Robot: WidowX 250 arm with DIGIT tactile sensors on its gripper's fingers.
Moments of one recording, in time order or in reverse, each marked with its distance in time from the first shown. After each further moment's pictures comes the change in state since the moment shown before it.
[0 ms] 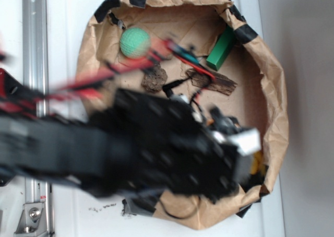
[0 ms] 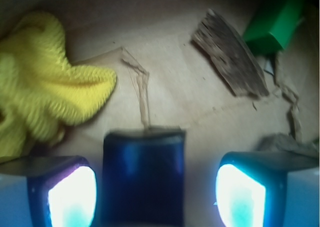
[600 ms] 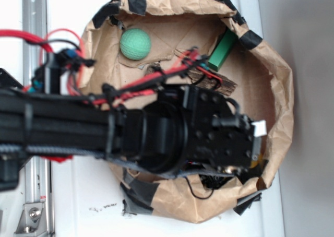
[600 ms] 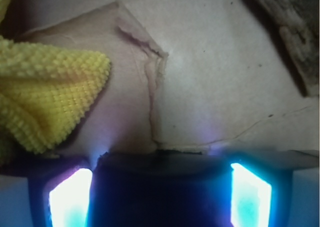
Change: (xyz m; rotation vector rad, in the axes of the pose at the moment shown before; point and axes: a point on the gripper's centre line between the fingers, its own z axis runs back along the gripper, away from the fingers) arm -0.014 -0.005 -0.047 -0.084 0.156 -0.048
